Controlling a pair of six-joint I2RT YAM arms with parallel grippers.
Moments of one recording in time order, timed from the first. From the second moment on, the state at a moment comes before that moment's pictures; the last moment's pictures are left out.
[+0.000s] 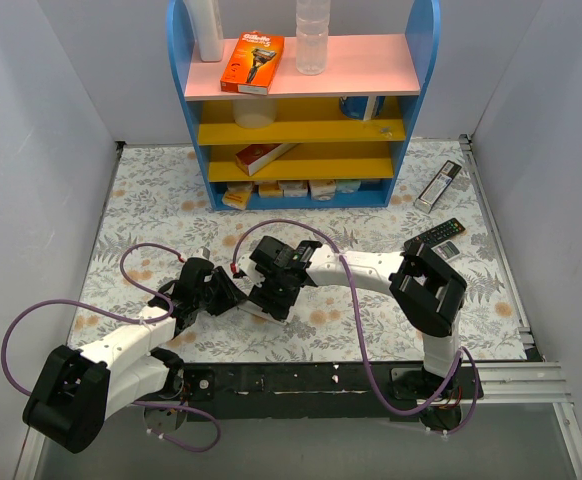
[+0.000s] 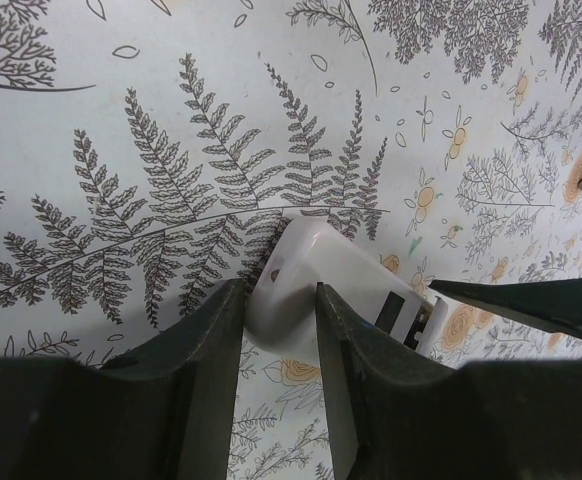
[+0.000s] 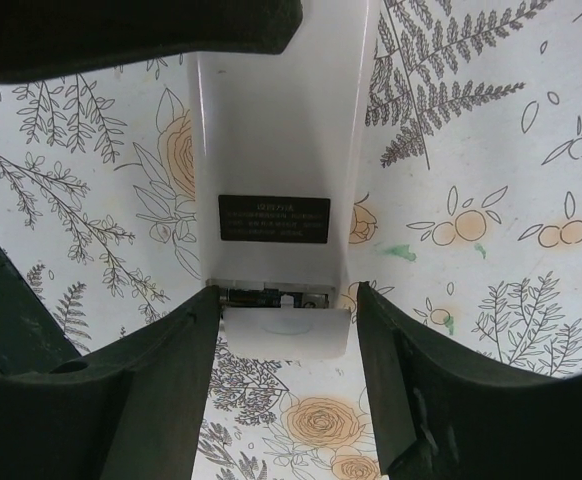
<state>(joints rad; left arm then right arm) -0.46 1.01 0.30 -0.10 0.10 -0.92 1.10 1.90 1.33 -0.61 -0.18 -0.11</state>
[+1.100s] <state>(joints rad) -0.46 1.00 0.28 -0.08 0.17 -0.94 1.09 1.56 1.04 -0.48 -0.09 0.16</state>
